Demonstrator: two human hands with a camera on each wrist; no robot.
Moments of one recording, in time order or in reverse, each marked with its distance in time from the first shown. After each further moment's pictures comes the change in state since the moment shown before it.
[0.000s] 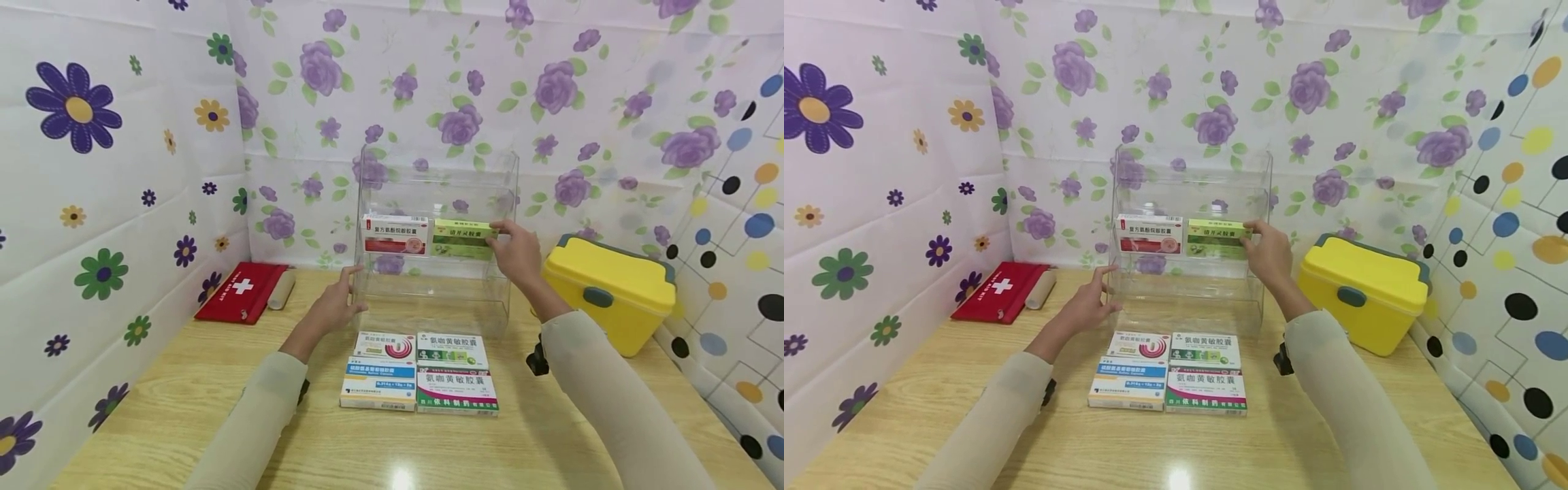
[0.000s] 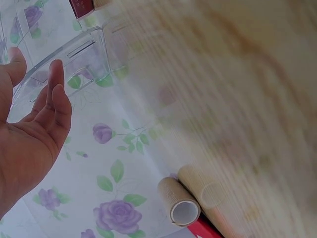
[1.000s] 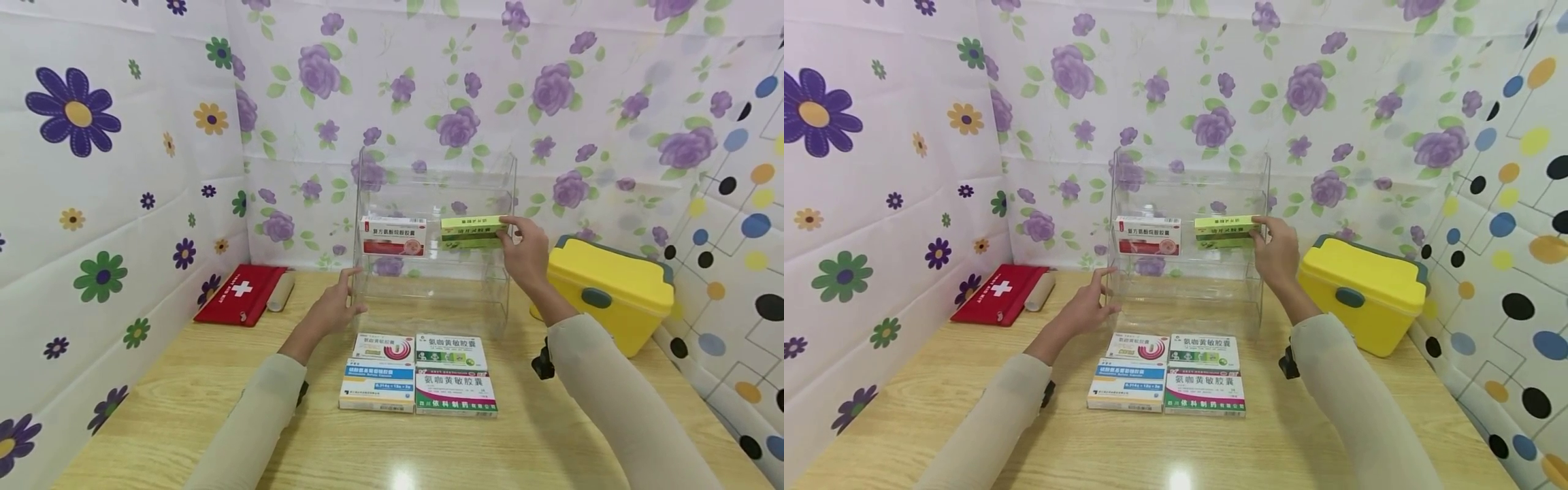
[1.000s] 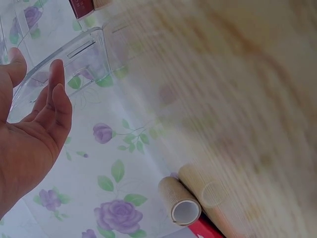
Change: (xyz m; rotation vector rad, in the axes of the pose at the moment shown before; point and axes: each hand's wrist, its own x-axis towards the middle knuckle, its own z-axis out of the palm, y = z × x) left_hand 0.002 0.000 0.002 0.010 0.003 -0.001; right_hand -0.002 0.011 -0.003 0.105 0.280 -0.128
